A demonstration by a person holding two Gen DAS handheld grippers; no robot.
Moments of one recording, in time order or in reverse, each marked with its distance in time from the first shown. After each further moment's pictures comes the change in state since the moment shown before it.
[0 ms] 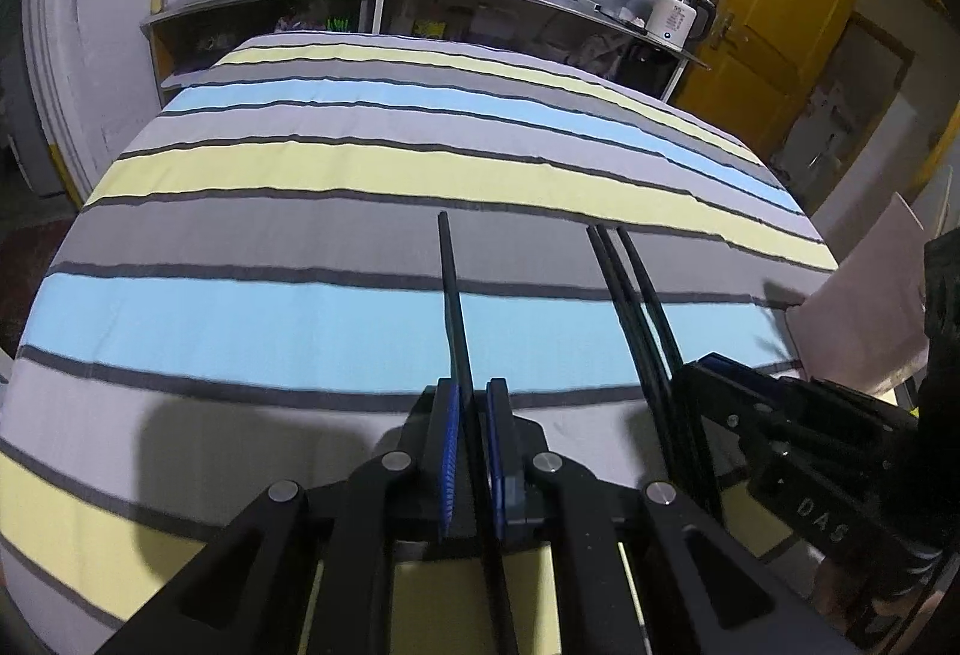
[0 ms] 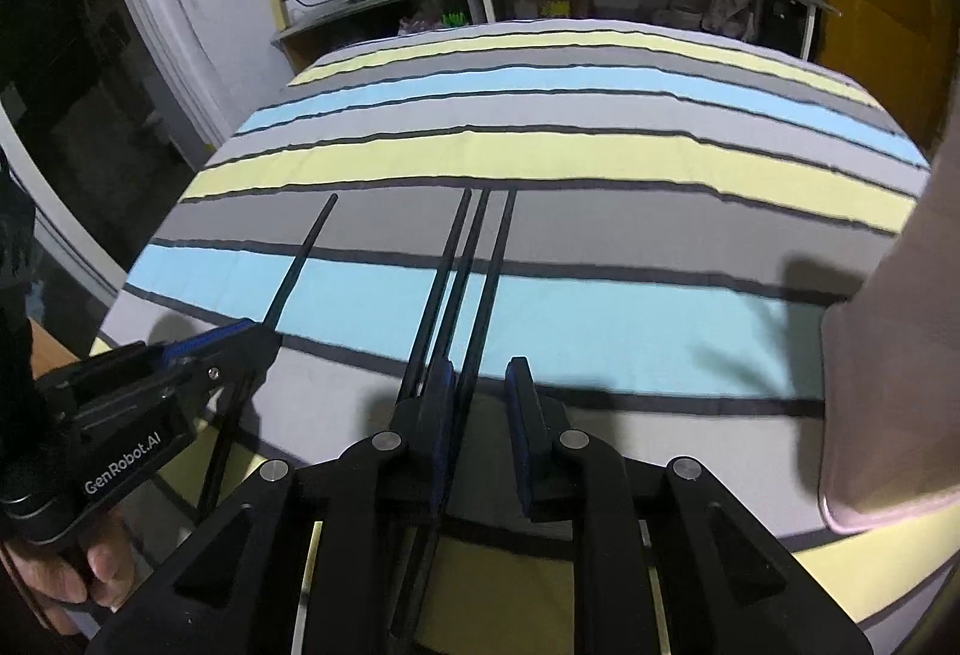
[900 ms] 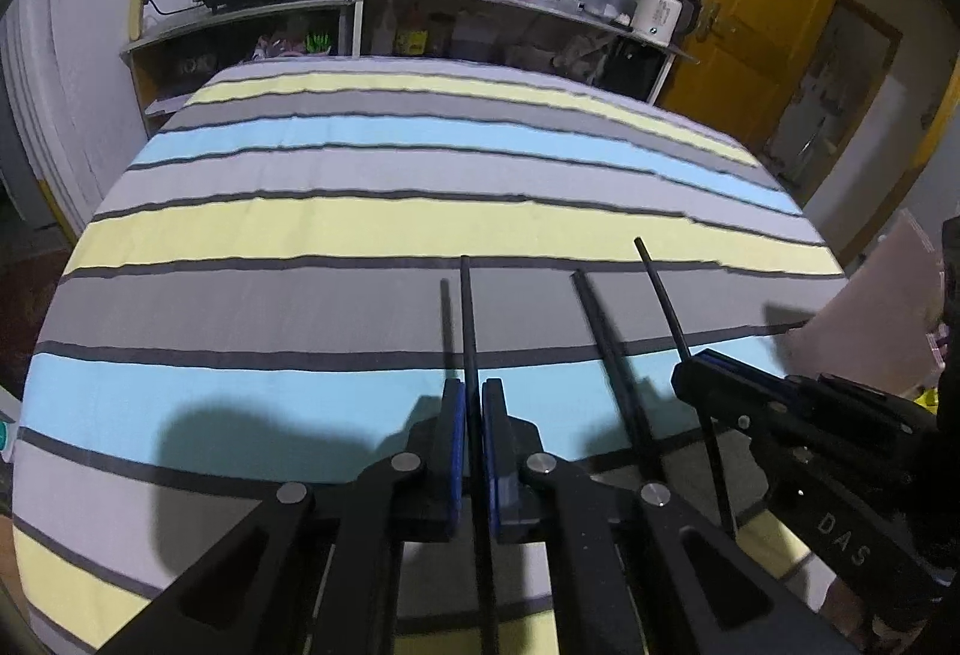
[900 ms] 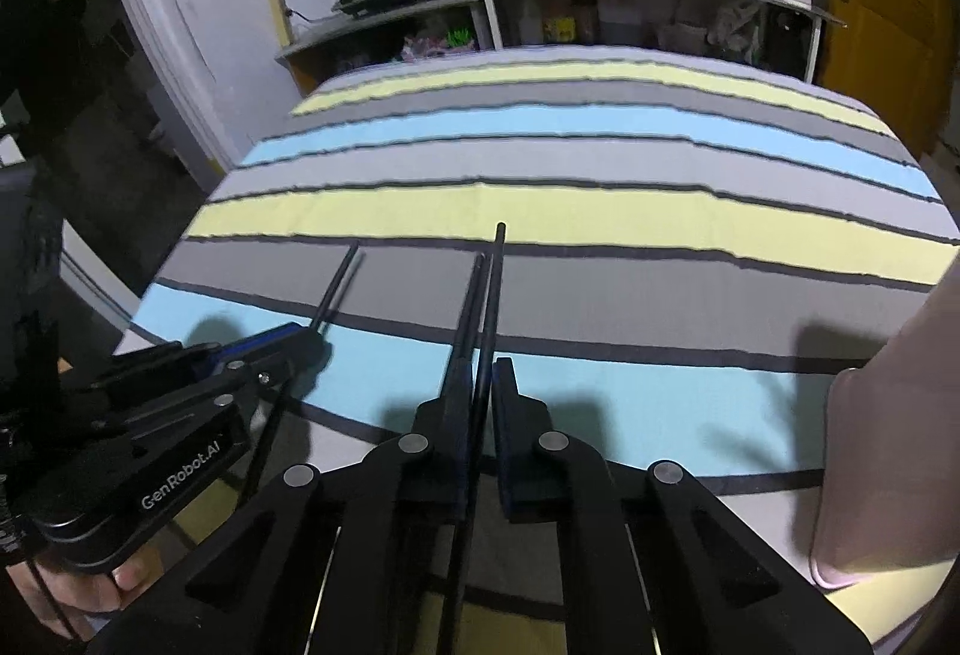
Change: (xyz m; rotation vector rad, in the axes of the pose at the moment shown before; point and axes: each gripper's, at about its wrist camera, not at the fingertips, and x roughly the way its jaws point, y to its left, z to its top) left arm 0.002 -0.012 0.026 0.061 -0.017 -0.002; right arm -0.017 -0.001 0.021 0.009 -0.051 0.038
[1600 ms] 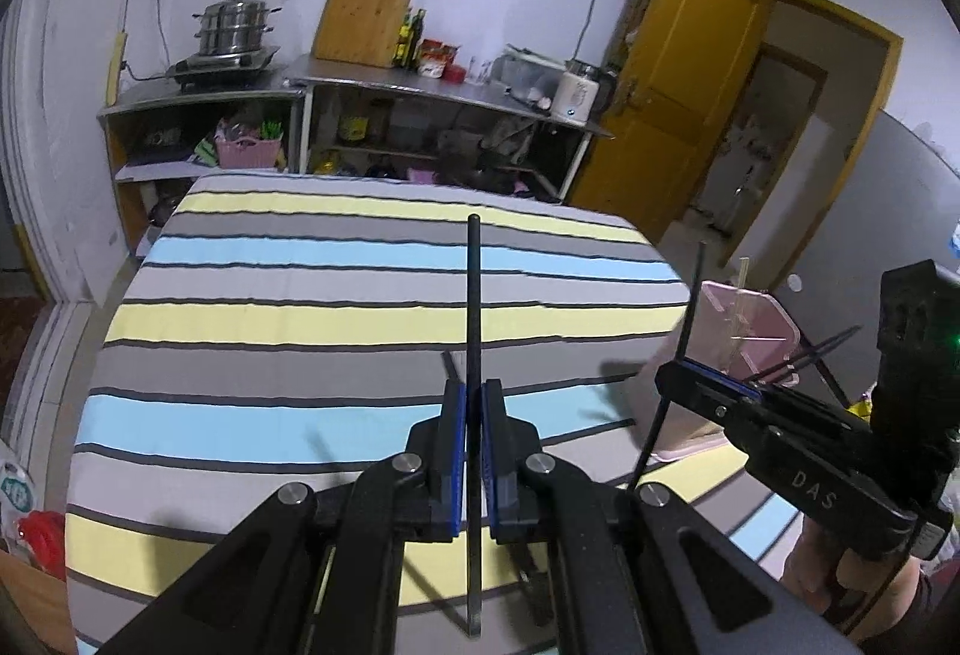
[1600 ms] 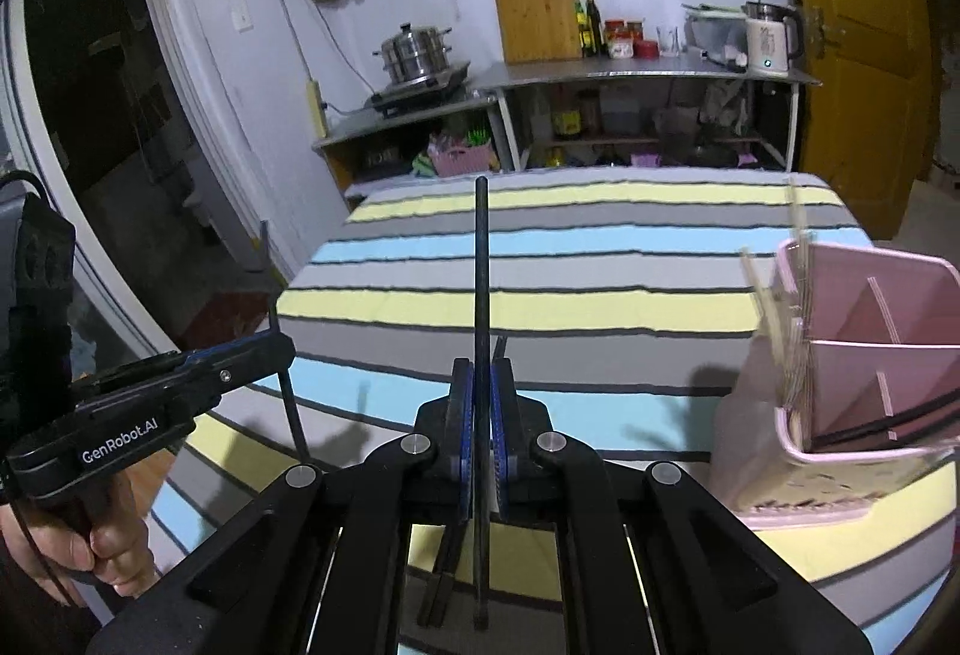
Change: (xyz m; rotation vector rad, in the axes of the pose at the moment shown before) left arm -0.139 -0.035 0.006 0.037 -0.175 -0.153; right arm -0.128 0.005 -0.001 0.014 -0.210 0.044
